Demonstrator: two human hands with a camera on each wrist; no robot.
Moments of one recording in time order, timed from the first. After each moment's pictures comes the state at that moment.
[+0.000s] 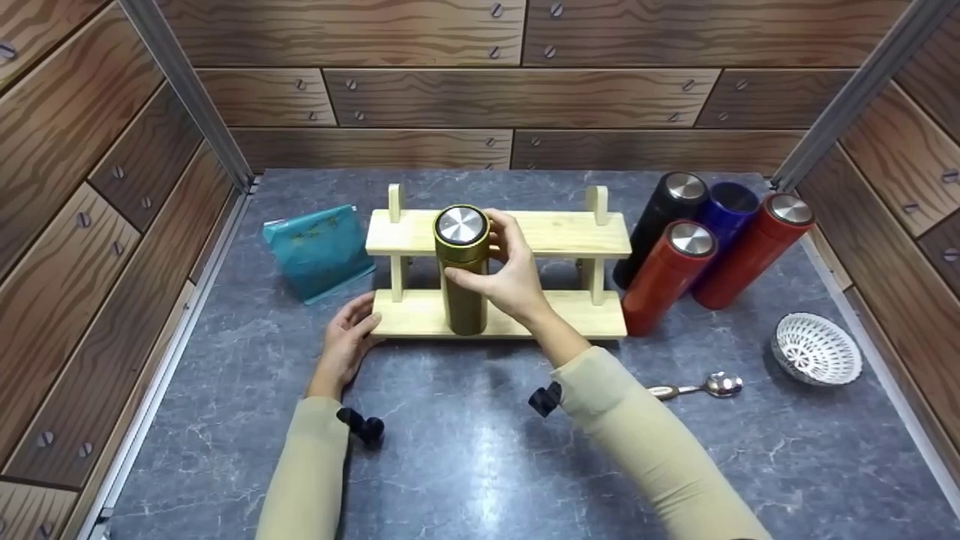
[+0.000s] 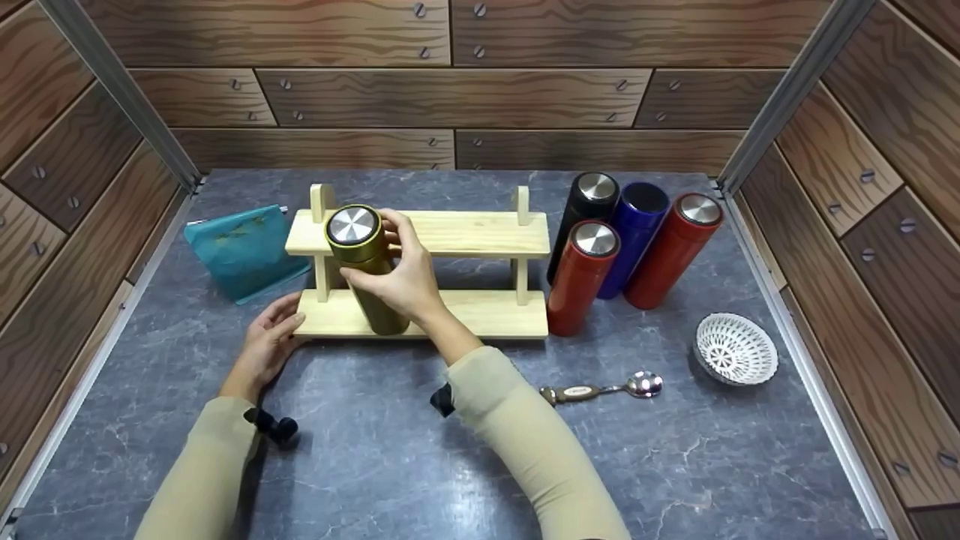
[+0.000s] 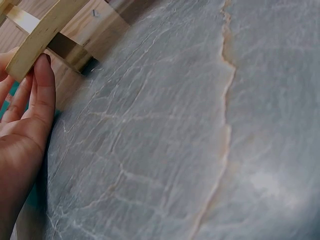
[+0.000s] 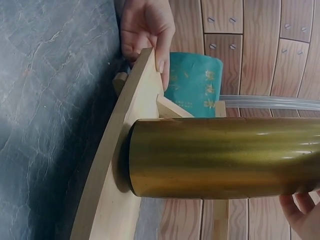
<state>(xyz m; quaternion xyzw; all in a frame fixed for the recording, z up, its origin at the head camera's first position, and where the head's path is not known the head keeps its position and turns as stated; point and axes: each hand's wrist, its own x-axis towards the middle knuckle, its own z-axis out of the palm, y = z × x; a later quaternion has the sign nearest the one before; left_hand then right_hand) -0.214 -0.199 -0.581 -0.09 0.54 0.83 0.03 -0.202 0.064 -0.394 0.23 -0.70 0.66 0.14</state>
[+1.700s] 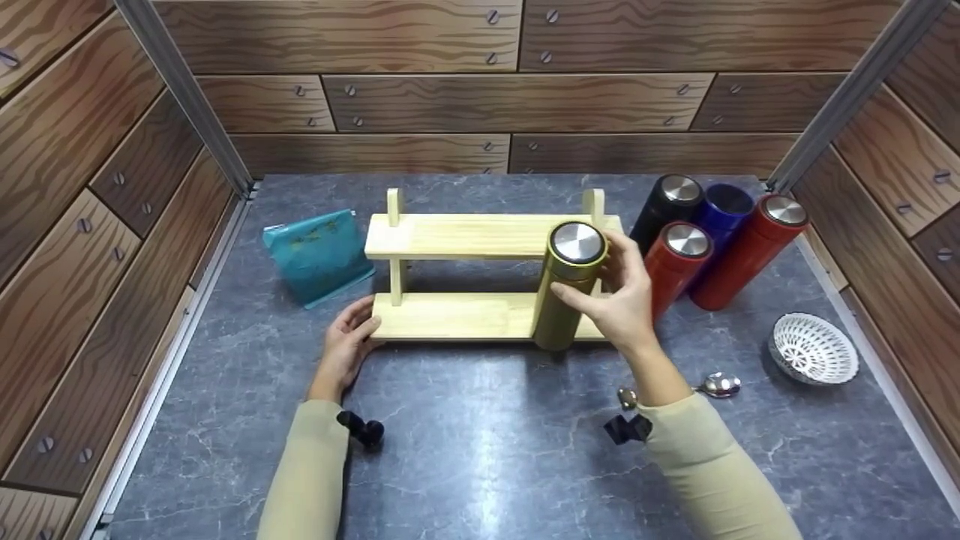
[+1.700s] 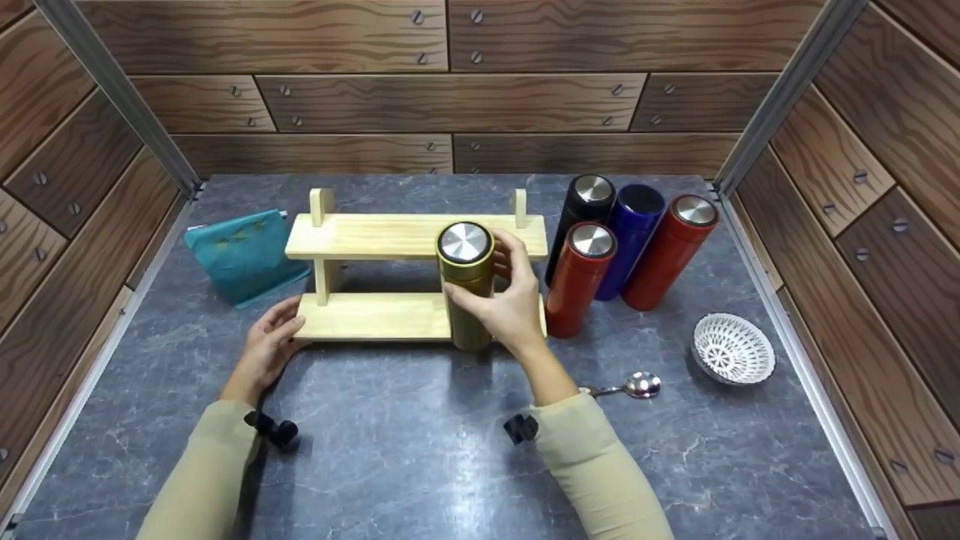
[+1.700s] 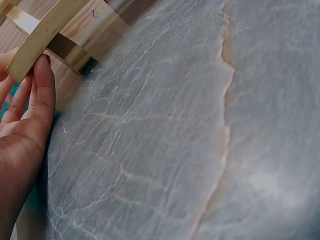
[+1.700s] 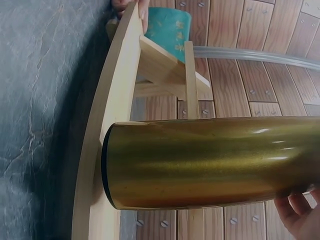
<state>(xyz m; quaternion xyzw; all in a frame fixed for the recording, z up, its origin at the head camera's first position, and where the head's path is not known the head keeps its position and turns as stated) -0.216 -0.199 -0.583 -0.09 0.55 0.83 0.04 -0.176 0.171 -0.407 0.14 -0.69 0.67 0.23</state>
